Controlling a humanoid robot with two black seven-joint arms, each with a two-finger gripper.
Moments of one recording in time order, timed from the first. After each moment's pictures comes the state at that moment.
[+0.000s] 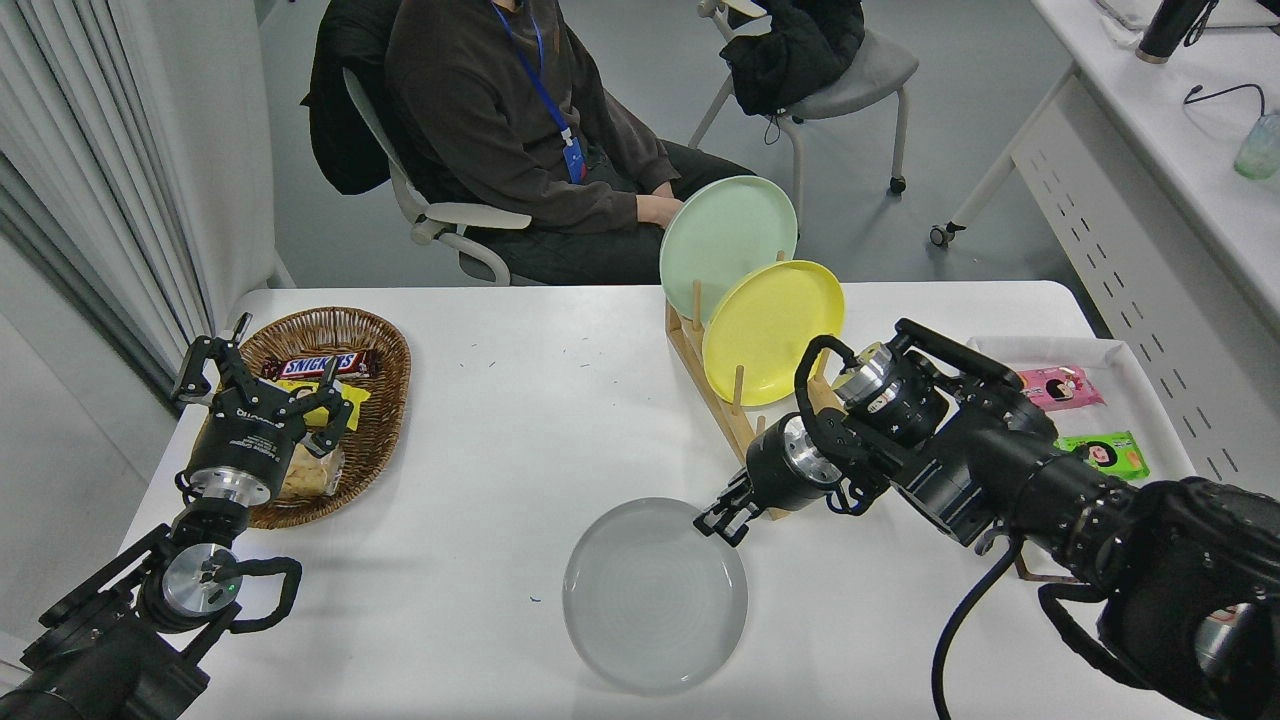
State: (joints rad) left arm -0.41 0.36 -1.02 -0.69 0.06 -0.47 -0.51; right arm 1.02 0.00 0.39 0.56 0.65 -0.71 -0.76
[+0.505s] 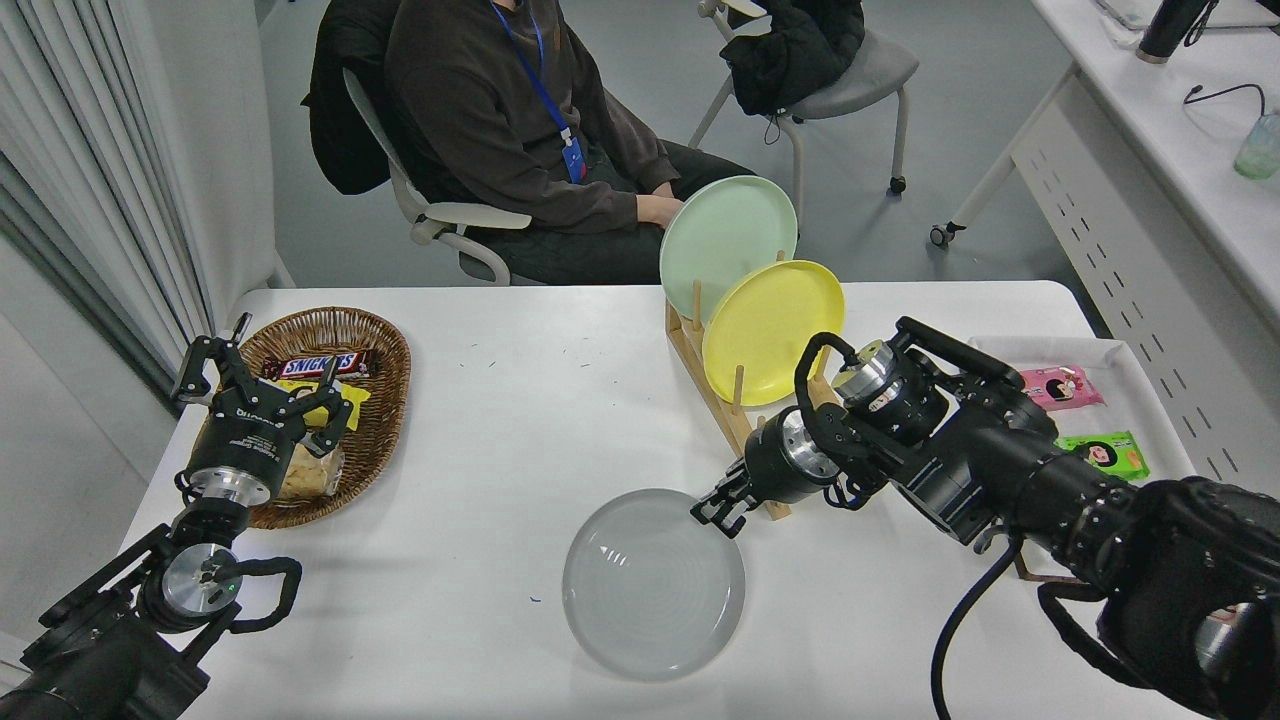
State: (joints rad) left arm -0.41 0.36 -1.02 -0.69 0.06 -0.47 -0.51; right arm 1.02 0.00 0.40 0.56 0.65 -0.66 -0.72
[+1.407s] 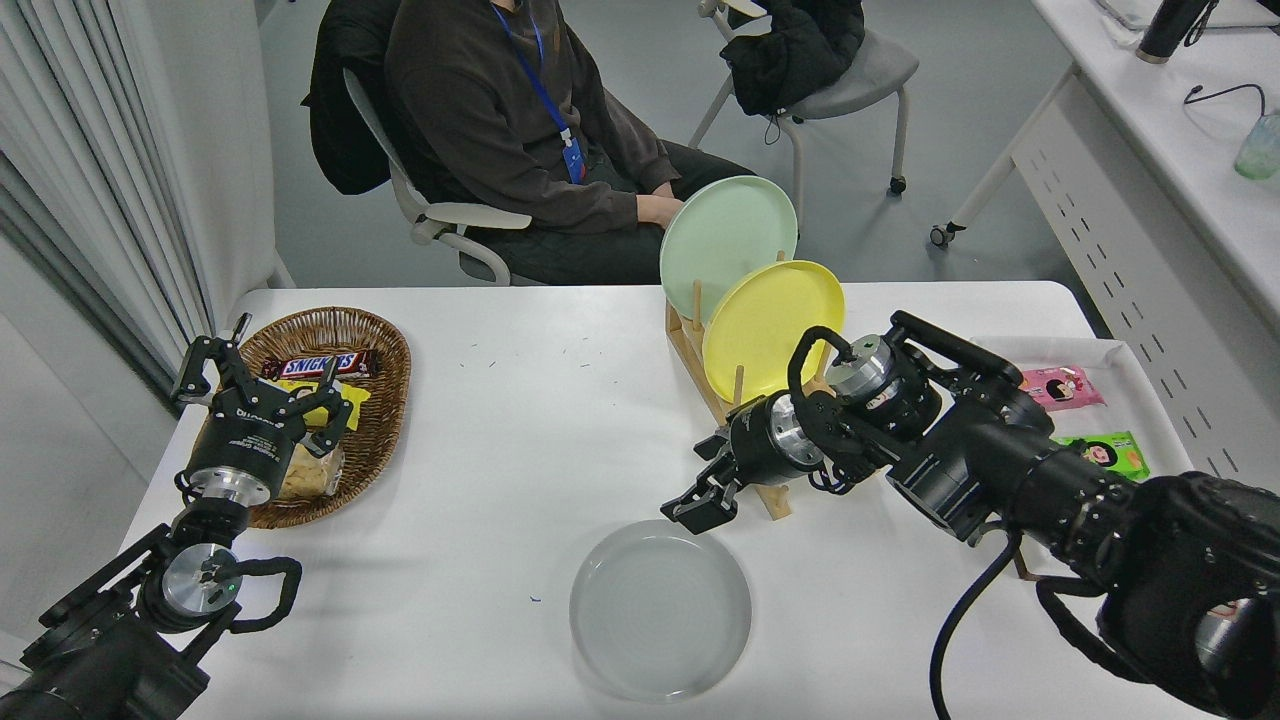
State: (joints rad) left arm -0.41 0.36 -1.02 -0.69 0.06 -0.47 -0.51; right arm 1.04 0.00 0.39 0.60 0.63 -0.47 -0.69
